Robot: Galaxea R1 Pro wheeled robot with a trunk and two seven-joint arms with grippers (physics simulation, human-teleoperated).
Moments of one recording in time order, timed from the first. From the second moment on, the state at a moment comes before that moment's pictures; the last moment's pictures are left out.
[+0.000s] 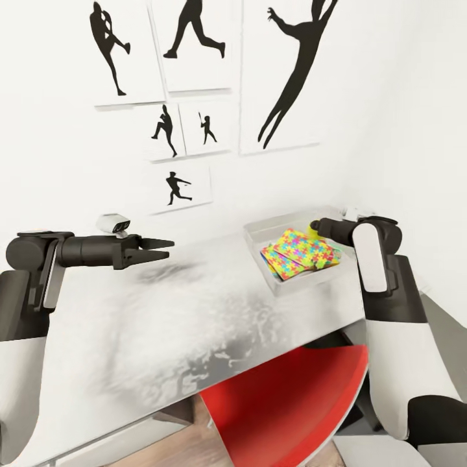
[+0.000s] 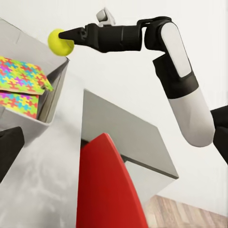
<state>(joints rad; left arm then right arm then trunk) -0.92 0.28 0.06 -1.47 0.11 1.04 -1.57 -1.00 -0.04 -0.02 -1.44 -0.56 1.04 -0.55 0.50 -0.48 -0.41</state>
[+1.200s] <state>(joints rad) -0.92 0.29 0.06 -1.47 0.11 1.04 -1.57 -1.32 0.02 0.01 -0.88 -0.57 1.04 -0.69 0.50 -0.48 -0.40</state>
